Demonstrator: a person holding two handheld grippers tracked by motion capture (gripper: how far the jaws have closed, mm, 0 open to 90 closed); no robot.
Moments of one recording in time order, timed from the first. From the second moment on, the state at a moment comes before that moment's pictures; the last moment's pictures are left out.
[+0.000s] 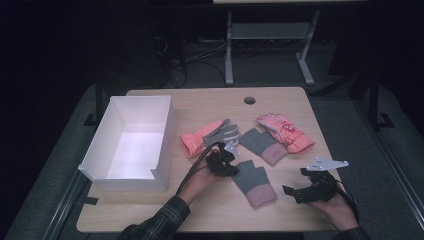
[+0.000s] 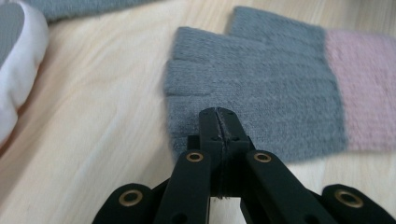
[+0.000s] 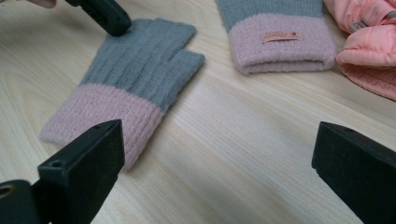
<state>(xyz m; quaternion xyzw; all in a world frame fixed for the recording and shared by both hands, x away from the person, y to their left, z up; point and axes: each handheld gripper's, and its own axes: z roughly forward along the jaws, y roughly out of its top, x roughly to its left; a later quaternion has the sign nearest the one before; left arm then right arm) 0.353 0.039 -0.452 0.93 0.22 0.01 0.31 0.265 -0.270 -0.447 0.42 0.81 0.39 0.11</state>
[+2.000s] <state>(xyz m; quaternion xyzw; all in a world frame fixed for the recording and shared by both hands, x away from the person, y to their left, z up) 0.307 0.111 -0.457 0.91 0.23 0.03 0.35 0.396 -0.220 -0.445 0.42 0.82 0.37 0.14</state>
